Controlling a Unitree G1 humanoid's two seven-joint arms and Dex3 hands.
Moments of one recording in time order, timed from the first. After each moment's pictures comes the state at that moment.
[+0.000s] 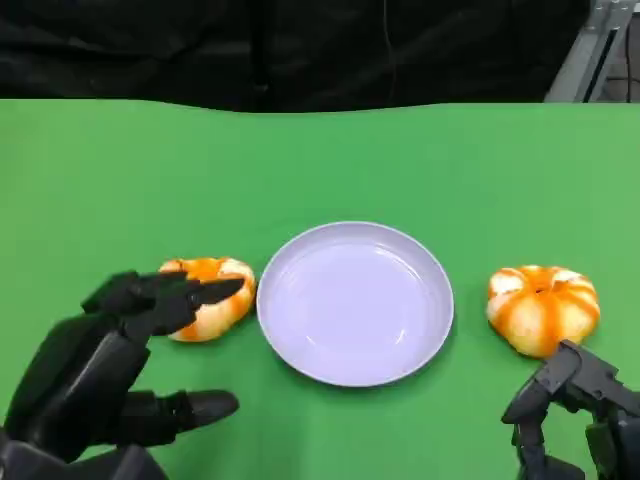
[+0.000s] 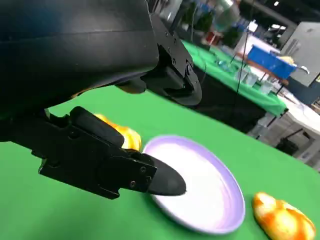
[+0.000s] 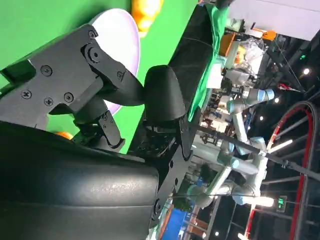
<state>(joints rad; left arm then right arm) 0.21 0.24 0.04 -0.34 0.48 -0.26 -0.17 0.35 0.03 0.05 -0.05 -0.18 -0.70 -0.08</state>
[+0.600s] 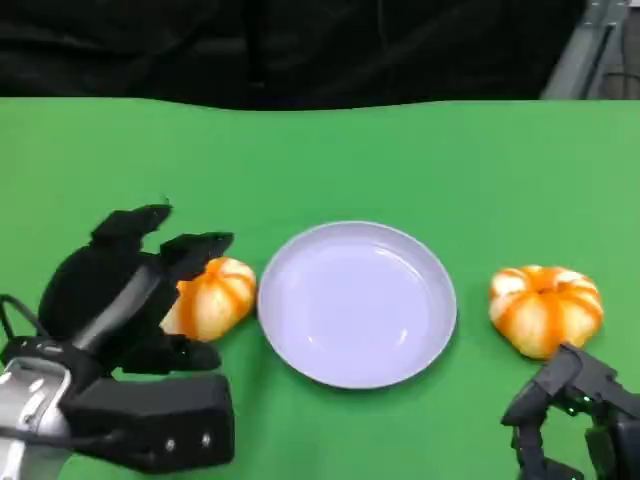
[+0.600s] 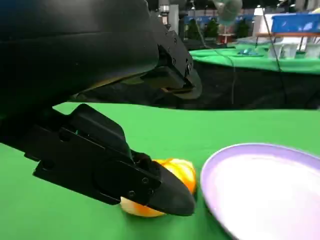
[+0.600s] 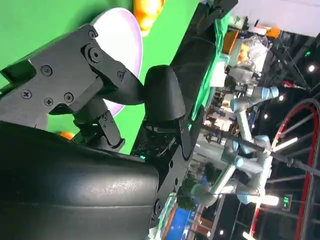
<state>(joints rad) -0.16 0.36 -0.16 0.11 0.87 -0.14 0.02 0.35 0.03 0.05 -0.06 -0.18 -0.69 -0.08</state>
